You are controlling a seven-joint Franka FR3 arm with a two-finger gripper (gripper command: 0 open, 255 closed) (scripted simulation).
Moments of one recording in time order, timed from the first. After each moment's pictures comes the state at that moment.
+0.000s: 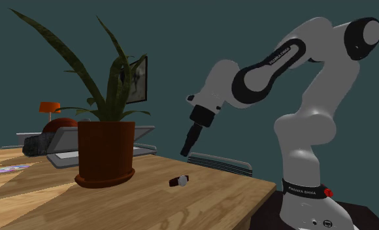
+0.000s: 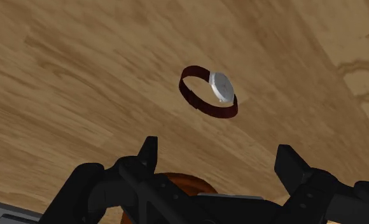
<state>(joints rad) 0.41 -0.62 0.32 -2.88 0.36 2.73 -0.06</state>
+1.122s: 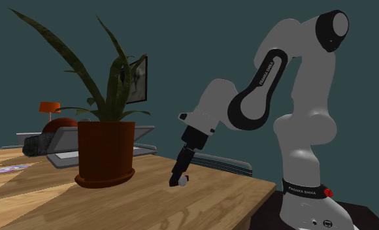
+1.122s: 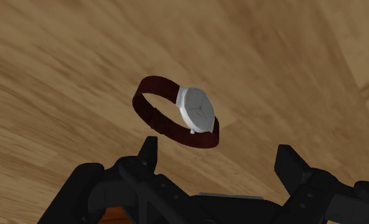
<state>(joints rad) 0.43 -0.30 0.39 -2.86 0.37 3.08 -0.08</state>
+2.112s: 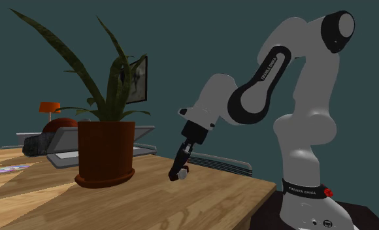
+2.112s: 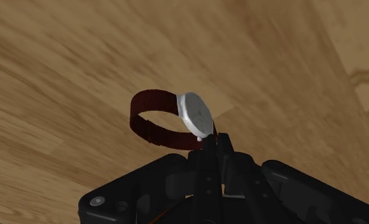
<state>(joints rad) 0.43 -0.35 0.39 -2.85 0.37 3.01 -0.08</state>
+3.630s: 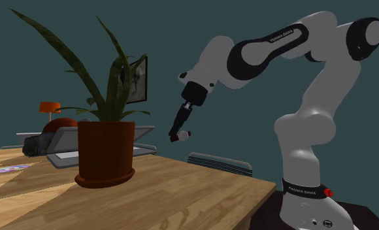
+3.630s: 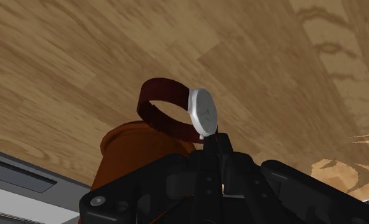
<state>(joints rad) 0.40 -0.63 0.35 -2.70 0.31 2.59 -0.05</state>
